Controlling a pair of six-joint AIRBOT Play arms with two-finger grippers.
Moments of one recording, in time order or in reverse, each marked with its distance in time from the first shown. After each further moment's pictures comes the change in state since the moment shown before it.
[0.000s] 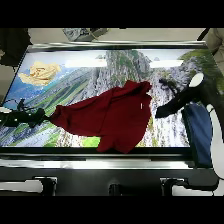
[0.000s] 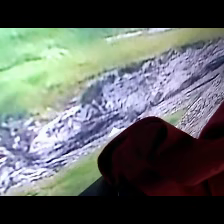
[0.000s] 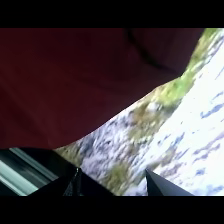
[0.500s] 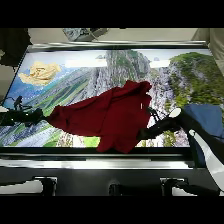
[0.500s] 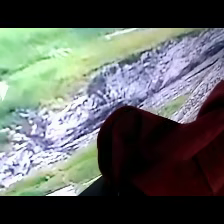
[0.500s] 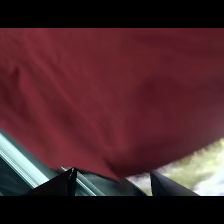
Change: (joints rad) left arm -0.003 0.088 -0.001 0.023 -0.021 0.063; right arm 0.125 0.077 -0.544 0.305 -0.332 -0.019
